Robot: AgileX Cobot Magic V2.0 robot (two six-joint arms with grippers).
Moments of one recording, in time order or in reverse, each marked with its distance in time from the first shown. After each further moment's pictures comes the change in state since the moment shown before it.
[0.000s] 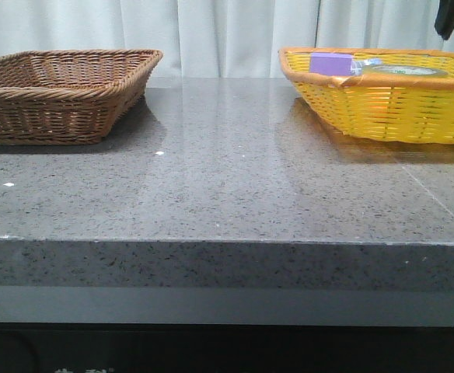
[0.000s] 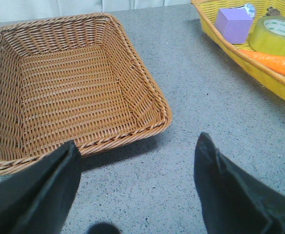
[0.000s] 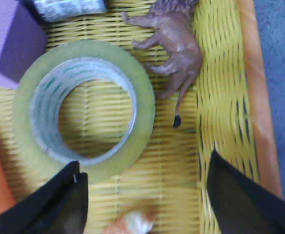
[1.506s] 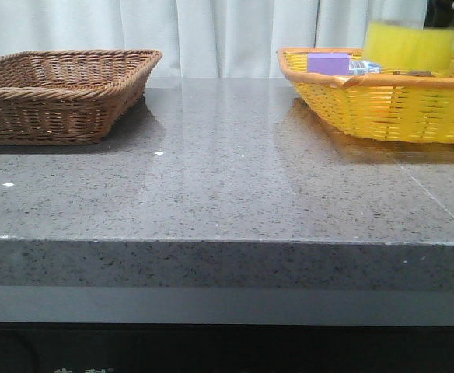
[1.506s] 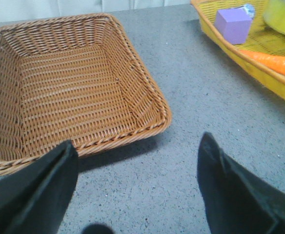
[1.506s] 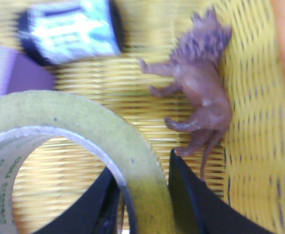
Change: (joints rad) left arm 0.000 0.000 0.000 0.000 0.000 0.001; right arm 0.006 0.163 -0.264 0.089 0.054 -0.078
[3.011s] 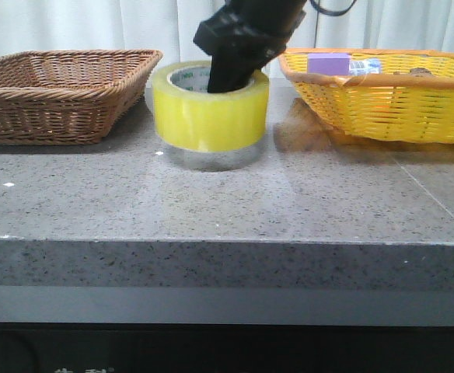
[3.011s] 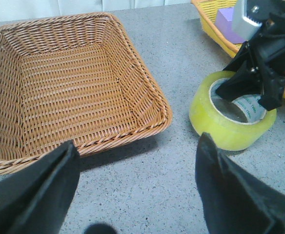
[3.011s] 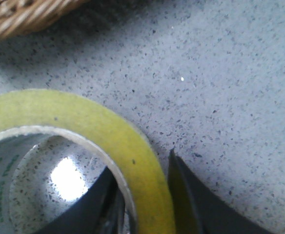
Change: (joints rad) left arm 0.000 0.000 0.000 0.000 0.000 0.002; right arm 0.569 -0.208 0.559 0.060 -0.314 -0.454
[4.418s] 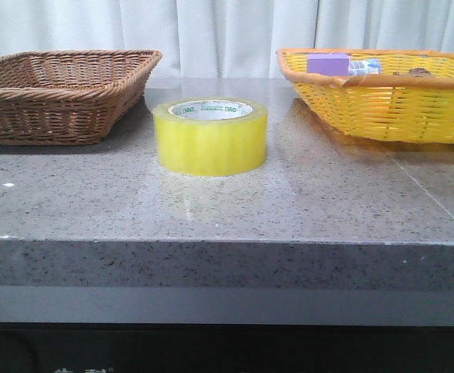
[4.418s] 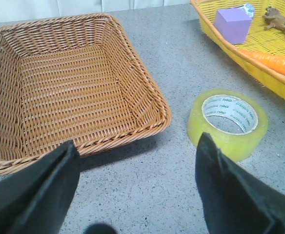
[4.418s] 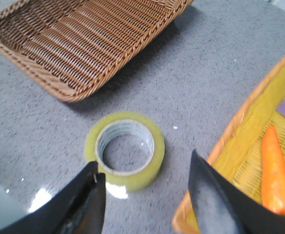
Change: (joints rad) left arm 0.000 0.000 0.000 0.000 0.000 0.000; right arm 0.000 -0.632 0.220 -0.062 0.083 0.341
